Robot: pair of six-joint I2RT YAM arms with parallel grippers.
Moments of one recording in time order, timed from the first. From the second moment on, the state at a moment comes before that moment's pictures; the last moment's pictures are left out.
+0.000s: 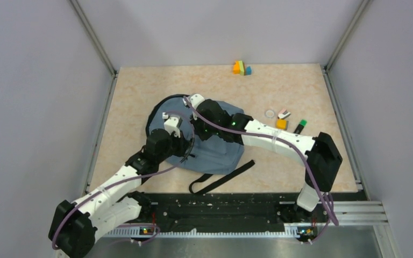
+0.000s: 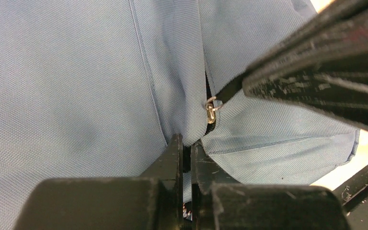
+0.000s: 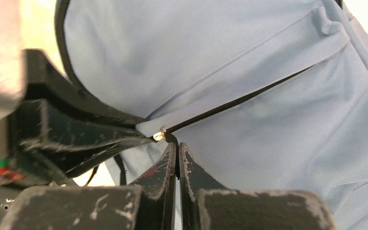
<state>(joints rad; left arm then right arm) -0.55 0.91 0.49 -0.03 0.05 -0.31 1.01 1.70 1.43 -0.38 0.11 0.17</state>
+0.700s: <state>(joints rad) -0.59 0.82 0.42 -0.05 -0.02 -0.38 0.77 1.85 1.49 -0.29 0.19 0.11</state>
